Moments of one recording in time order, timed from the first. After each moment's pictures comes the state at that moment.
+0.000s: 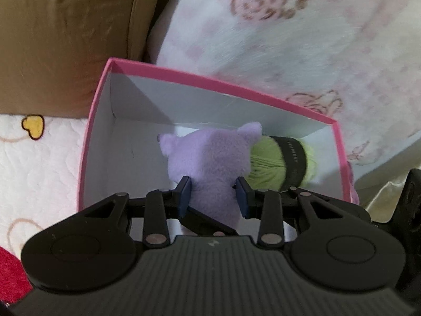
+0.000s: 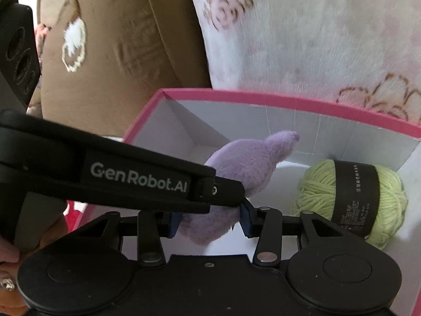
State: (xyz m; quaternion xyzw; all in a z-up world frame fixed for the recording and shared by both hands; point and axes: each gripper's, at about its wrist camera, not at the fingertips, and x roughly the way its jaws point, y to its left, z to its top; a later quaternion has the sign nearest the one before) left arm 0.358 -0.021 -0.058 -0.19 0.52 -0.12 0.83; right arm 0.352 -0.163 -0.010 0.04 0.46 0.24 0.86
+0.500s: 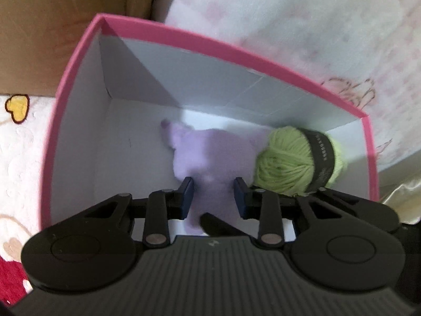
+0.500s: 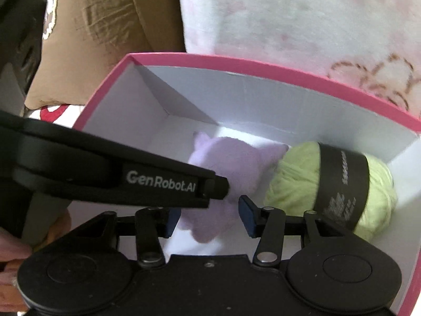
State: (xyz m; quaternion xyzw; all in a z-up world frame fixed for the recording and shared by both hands) left arm 0.375 -0.037 -0.096 -0.19 0.55 -0.11 0.81; right arm 0.358 -0.159 -0.029 -0.02 0.51 0.20 0.84
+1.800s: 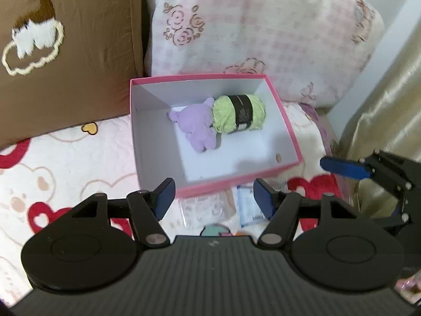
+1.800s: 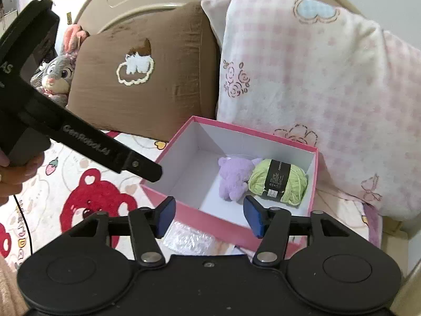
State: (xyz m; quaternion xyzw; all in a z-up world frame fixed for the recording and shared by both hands) left arm 0.198 -0.010 0.096 -0.04 0.50 -0.16 0.85; right arm 0.149 -0.192 0.132 -0.05 0.37 0.19 0.91
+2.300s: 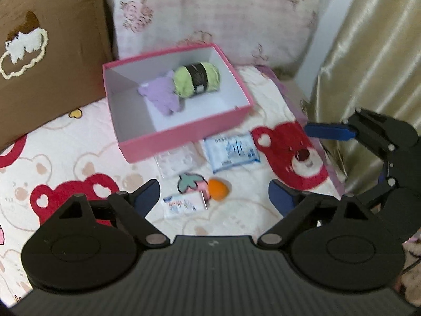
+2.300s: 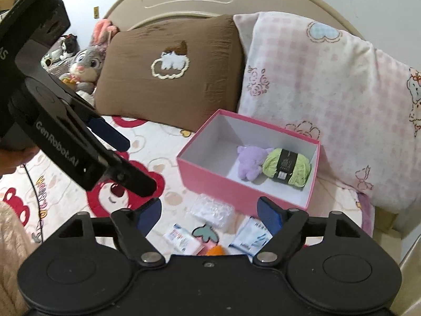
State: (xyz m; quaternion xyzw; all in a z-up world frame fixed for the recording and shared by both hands) left arm 0.090 -0.025 0.118 0.01 0.50 -0.23 0.83; right arm 0.046 -0.185 0.150 -0.08 0.36 0.21 0.91
